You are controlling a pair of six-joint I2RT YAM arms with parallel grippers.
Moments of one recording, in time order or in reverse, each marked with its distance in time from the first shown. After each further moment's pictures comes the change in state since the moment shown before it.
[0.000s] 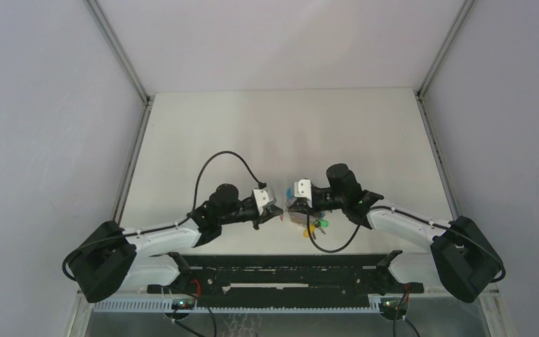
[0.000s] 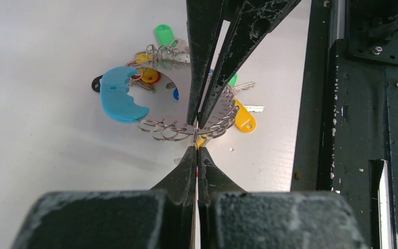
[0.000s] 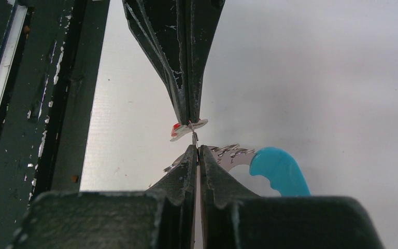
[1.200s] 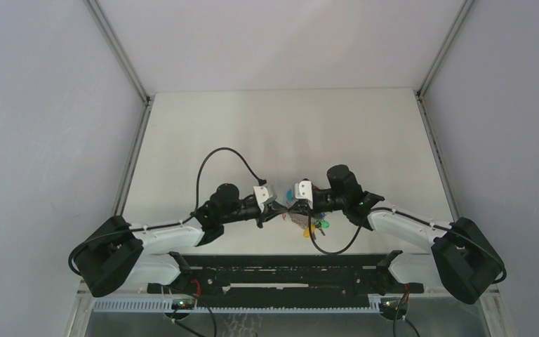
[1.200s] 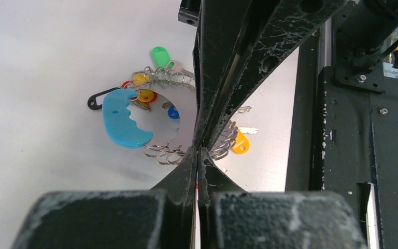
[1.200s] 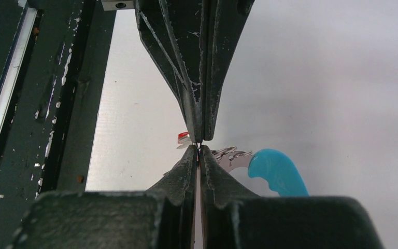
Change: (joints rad) left arm -0.002 0.055 0.000 0.129 0.016 -0.073; right arm 0.003 -0.005 -0.011 0.011 -0.019 0.003
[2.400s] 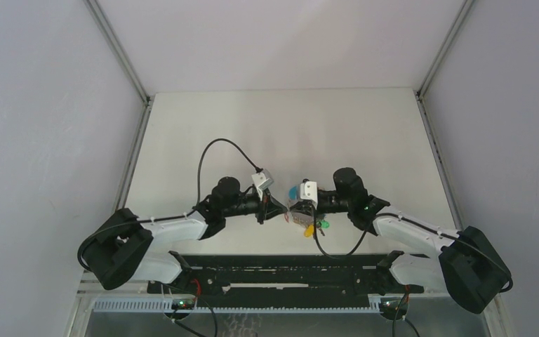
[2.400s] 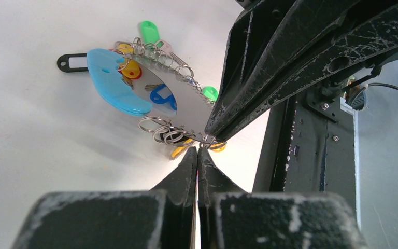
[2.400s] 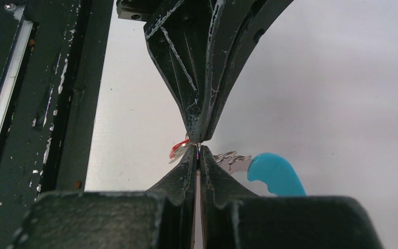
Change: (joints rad) left arm 0.077 0.074 0.032 -0.014 0.066 -0.293; right arm -0.022 -0.076 -0.051 0.055 0.013 0.036
